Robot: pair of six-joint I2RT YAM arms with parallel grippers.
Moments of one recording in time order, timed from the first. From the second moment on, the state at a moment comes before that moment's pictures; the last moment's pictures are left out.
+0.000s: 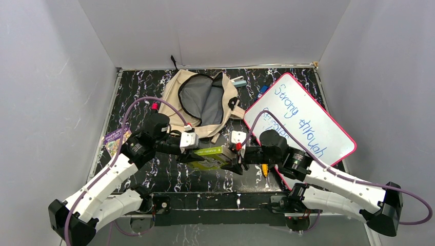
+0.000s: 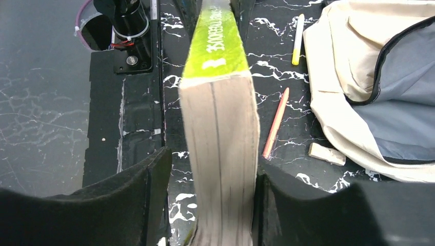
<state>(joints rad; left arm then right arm) -0.62 0.90 0.80 -0.52 0.90 0.55 1.05 0.84 0.67 -0.15 -0.42 -0.15</state>
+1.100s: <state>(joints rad) -0.62 1.05 1.04 -0.38 0.04 -0.09 1.03 0.97 0.96 -0.44 0.40 0.32</state>
